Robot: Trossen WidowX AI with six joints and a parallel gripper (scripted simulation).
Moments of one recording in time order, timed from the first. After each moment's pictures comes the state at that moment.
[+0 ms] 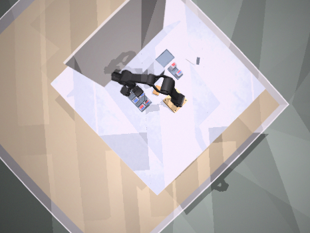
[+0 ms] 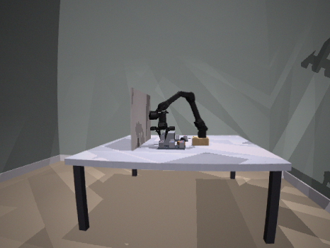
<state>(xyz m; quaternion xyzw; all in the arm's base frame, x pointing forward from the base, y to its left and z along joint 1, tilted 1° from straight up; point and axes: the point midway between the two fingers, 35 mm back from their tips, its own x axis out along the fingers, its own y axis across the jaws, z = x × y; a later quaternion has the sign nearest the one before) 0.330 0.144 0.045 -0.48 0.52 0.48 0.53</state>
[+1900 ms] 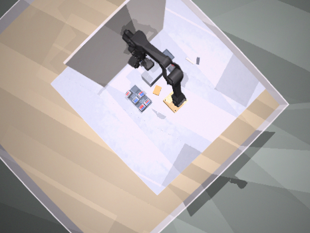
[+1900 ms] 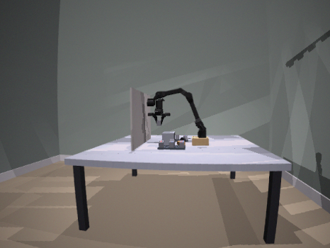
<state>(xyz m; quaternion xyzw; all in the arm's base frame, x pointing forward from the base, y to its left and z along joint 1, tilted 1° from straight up) 0.369 -0.023 0.150 -0.48 0.52 0.46 0.54</state>
